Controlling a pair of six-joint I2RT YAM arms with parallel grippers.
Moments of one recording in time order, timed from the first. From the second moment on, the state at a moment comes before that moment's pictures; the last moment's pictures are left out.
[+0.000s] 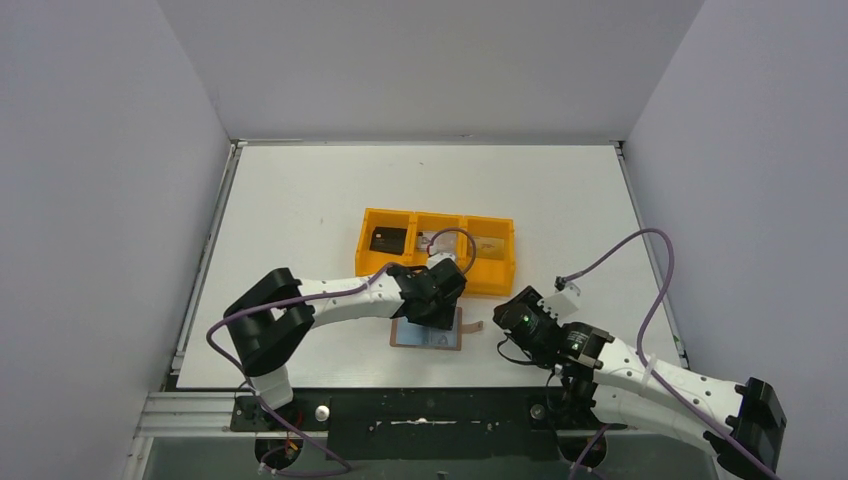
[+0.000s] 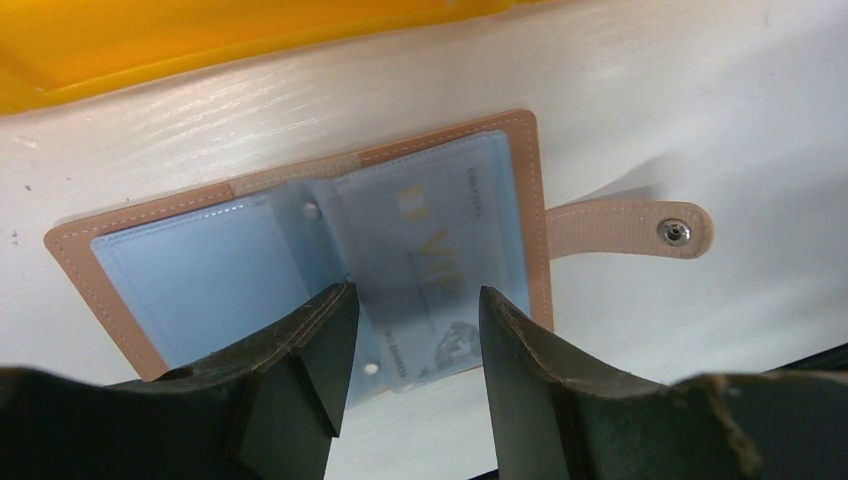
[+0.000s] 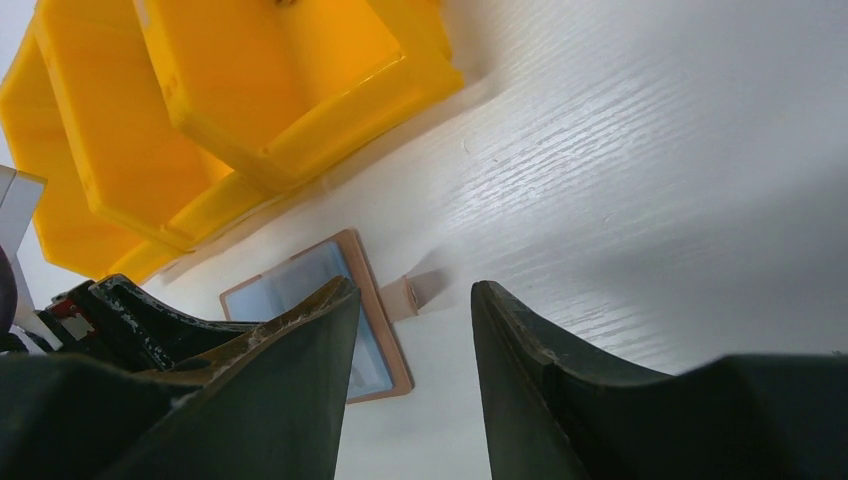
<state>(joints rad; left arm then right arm) -1.05 1.75 1.11 -0.48 -0.16 -0.79 1.00 0.78 0.46 -0.64 0.64 1.51</state>
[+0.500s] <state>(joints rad) -1.07 1.81 1.15 -0.51 -0.22 -0.80 1.00 0.76 0.45 -0.66 0.64 1.53</state>
